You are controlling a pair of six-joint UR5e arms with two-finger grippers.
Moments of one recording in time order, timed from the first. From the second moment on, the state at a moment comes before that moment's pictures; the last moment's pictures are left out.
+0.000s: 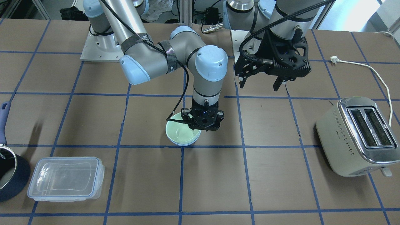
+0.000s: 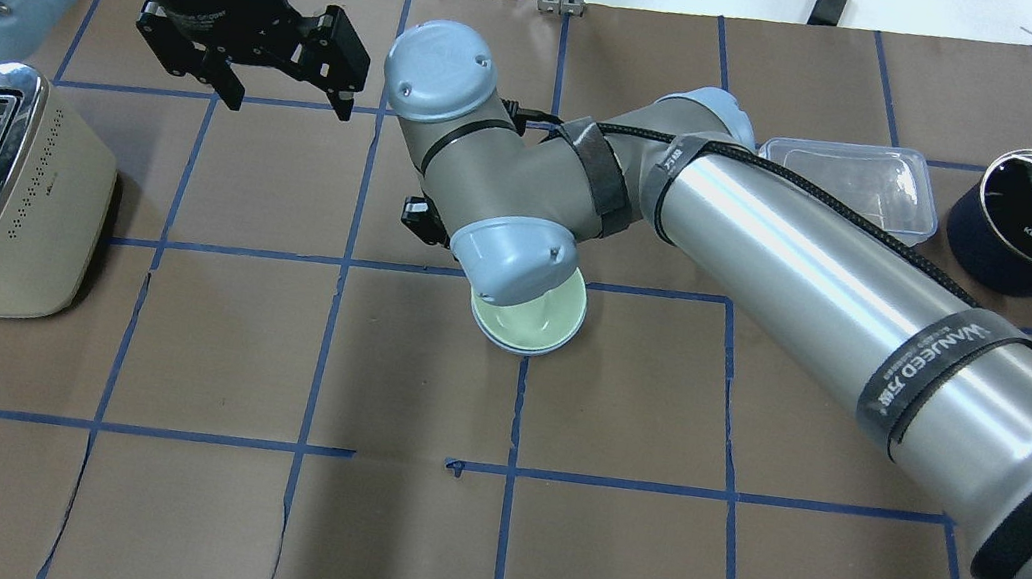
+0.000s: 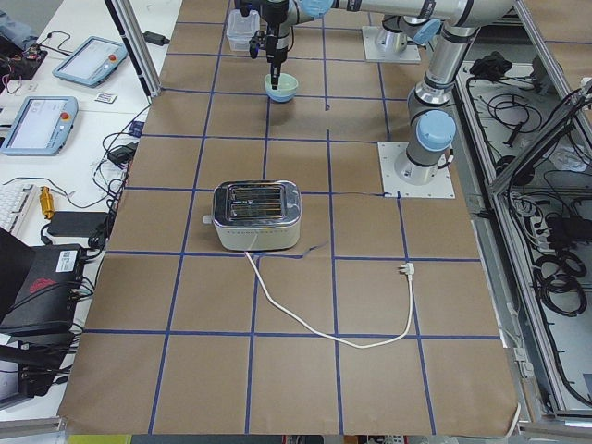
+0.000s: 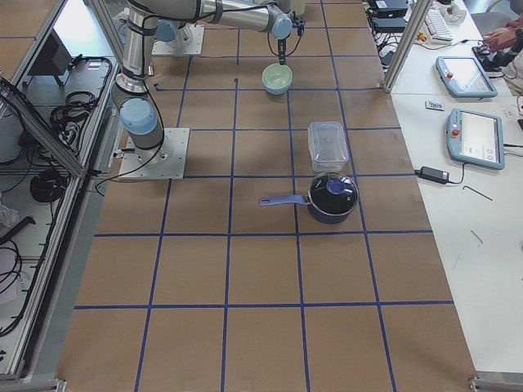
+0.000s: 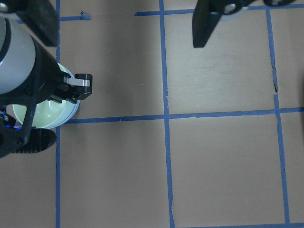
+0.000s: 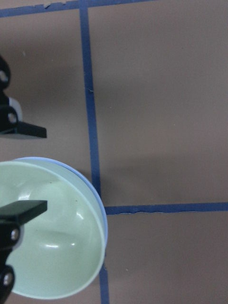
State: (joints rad) left arm -1.63 -1.61 -1.50 -1.55 1.57 -0.04; right arm 2.08 -1.09 1.50 -2.05 -1.64 0.57
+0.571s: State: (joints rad) left arm -1.63 -1.61 -1.50 -1.58 1.57 -0.04; right arm 1.86 -1.16 1.47 -1.88 -1.63 0.49
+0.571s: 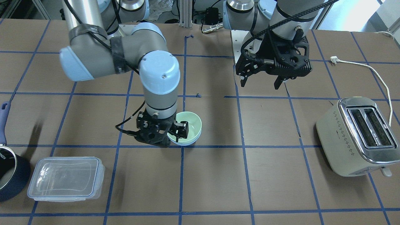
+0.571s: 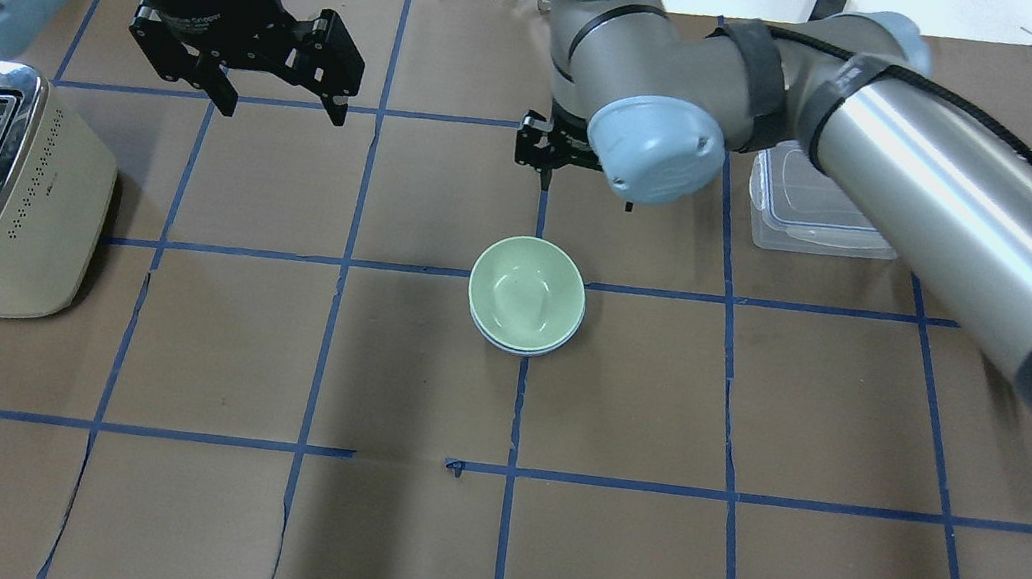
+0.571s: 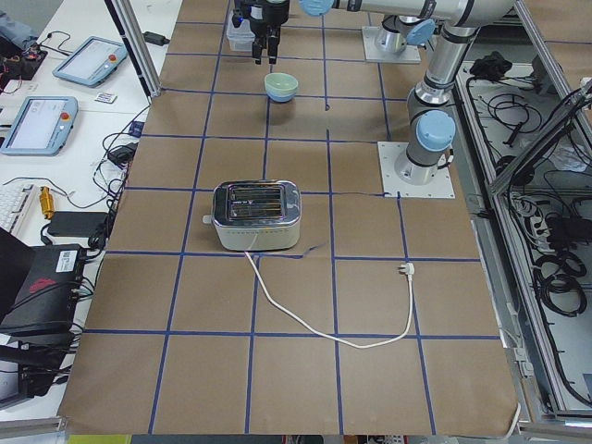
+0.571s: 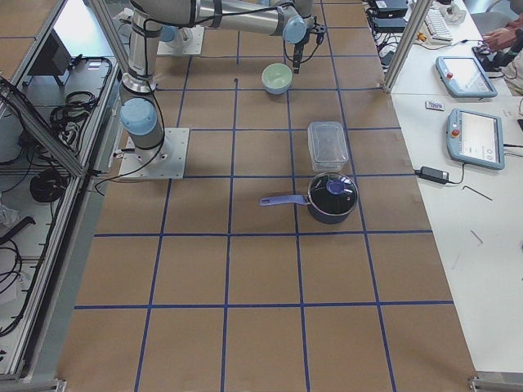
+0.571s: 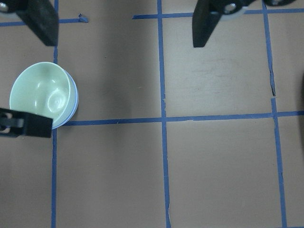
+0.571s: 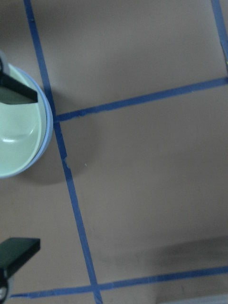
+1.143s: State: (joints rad) left arm -1.63 -1.61 -1.50 -1.58 1.57 -0.04; right arm 1.62 -1.36 1.53 -1.66 -1.60 0.19
